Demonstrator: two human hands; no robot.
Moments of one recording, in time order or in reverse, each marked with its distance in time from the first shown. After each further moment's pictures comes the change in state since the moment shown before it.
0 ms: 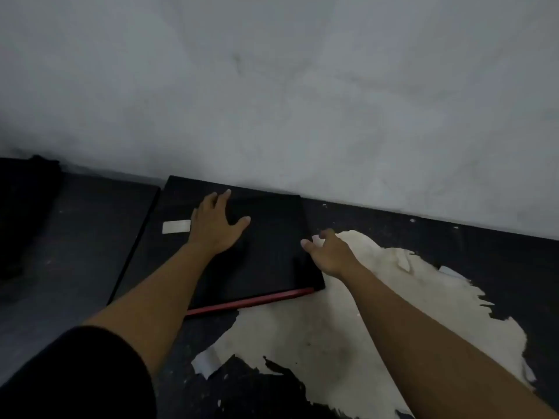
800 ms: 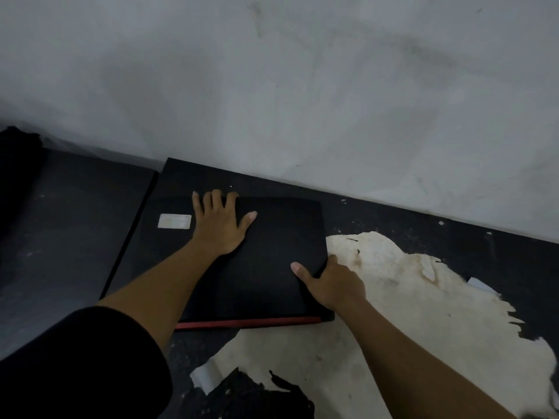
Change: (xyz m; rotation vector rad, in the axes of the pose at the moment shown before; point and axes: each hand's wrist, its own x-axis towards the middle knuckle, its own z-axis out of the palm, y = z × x) left_hand 0.042 -0.039 0.047 0.409 -0.040 0.074; right_hand 0.012 0.016 0.054 -0.399 -0.019 0.080
